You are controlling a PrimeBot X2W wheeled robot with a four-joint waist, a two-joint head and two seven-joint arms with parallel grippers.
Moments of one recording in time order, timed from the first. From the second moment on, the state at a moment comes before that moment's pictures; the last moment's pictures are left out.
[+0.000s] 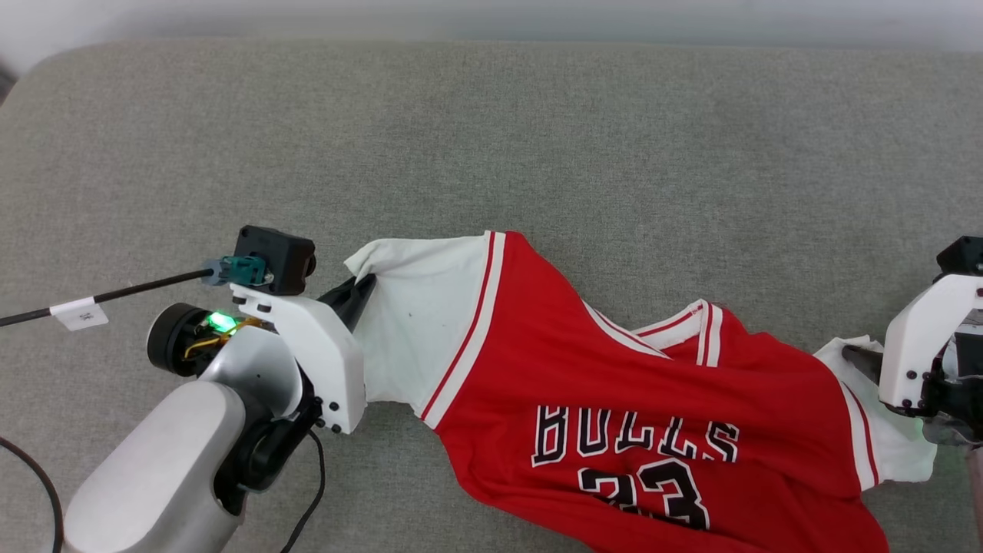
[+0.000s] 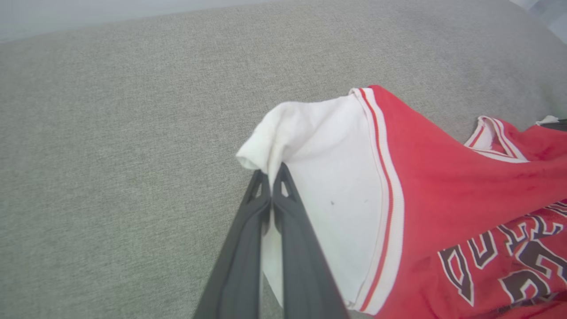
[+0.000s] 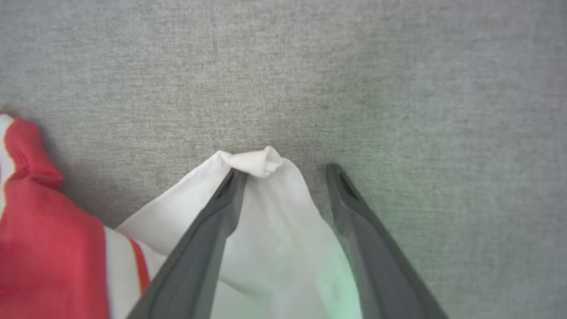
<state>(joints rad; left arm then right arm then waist) -0.50 0.56 -0.61 0.01 -0.75 0.14 0.37 -0.46 -0.30 -0.09 0.48 0.35 0.13 0.86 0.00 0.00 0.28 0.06</state>
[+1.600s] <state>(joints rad) -1.42 0.43 -0.35 0.59 -0.63 0.00 -0.24 -1.37 -0.20 -0.04 0.58 0.26 0.13 0.06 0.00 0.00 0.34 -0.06</state>
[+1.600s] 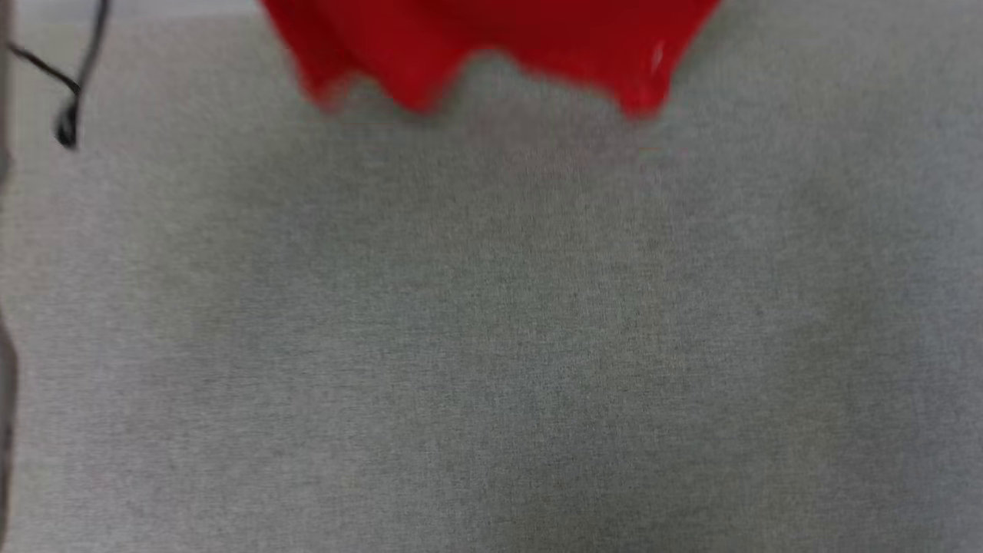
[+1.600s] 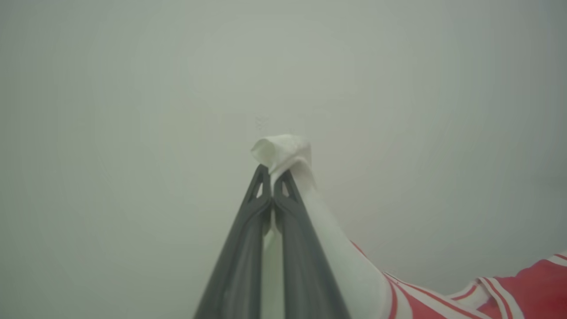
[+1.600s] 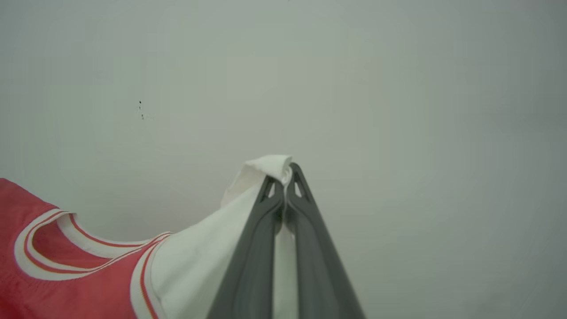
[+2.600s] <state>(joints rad) -1.51 0.33 -0.26 0.90 -0.62 -0.11 -0.26 -1.64 -0.12 0.17 1.07 0.35 0.13 -0.08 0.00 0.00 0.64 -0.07</state>
